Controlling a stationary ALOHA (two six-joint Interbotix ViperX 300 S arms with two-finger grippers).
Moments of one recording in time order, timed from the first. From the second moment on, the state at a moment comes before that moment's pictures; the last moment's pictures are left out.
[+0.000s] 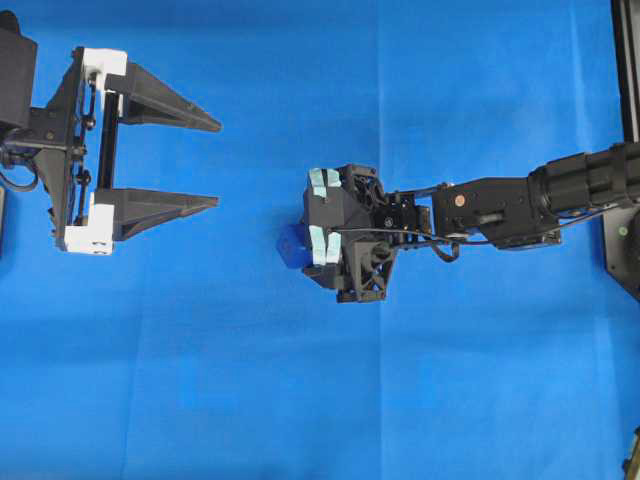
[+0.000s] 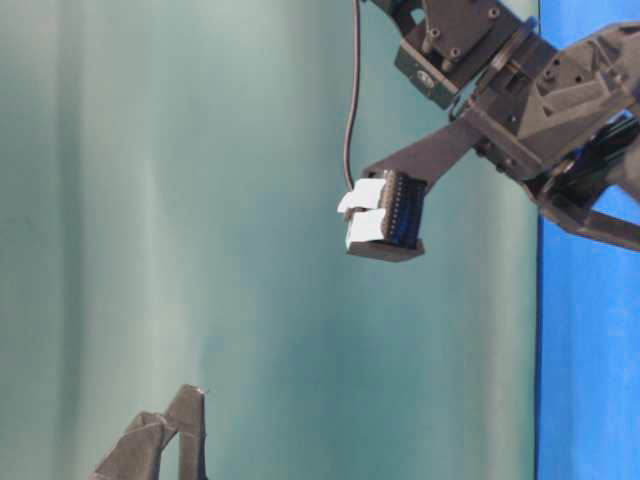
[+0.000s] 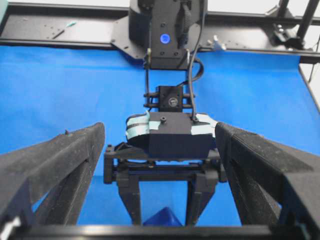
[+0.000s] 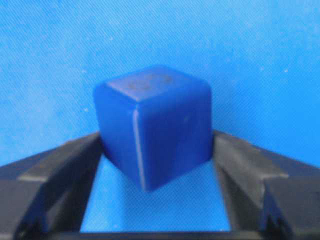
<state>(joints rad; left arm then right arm) 0.00 -0.57 0.82 0.02 -0.11 -0.06 0.03 0.24 0.59 -0.03 -0.08 0.17</state>
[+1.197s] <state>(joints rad) 0.00 -0.58 0.82 0.02 -0.11 -0.06 0.03 -0.32 0.61 -0.05 0.26 0.16</state>
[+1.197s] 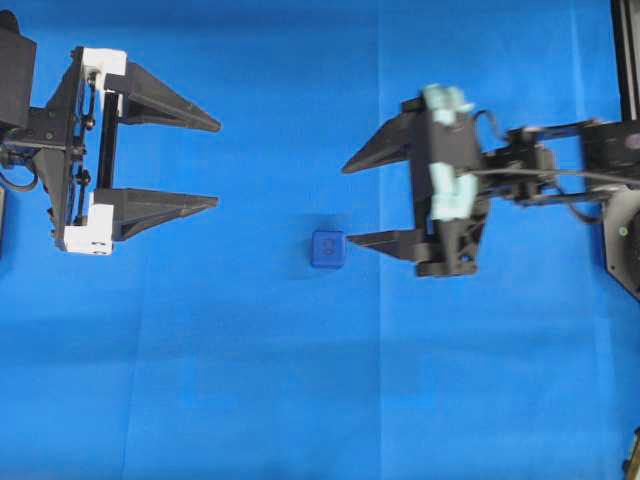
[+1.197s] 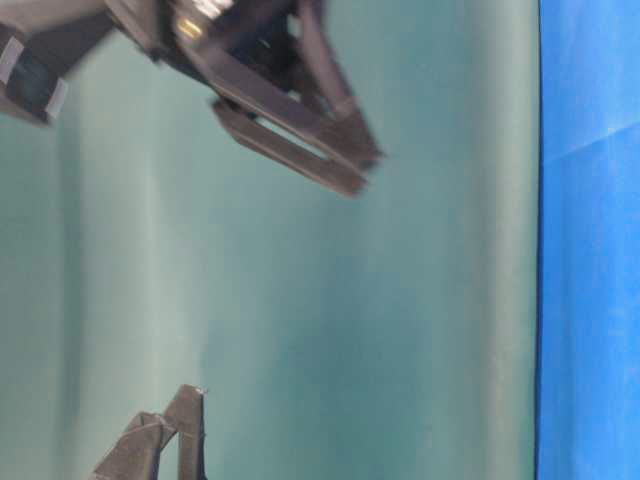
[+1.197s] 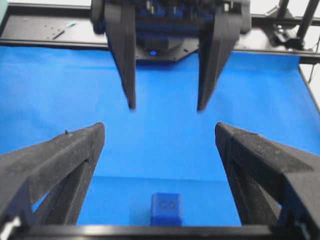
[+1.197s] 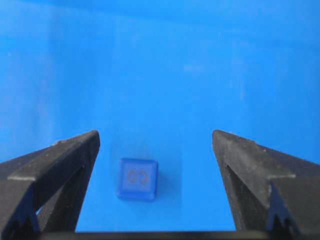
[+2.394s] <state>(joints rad) 0.00 -0.58 0.82 0.02 -0.11 -0.06 -0.02 -0.66 0.82 -0.09 -0.01 0.16</state>
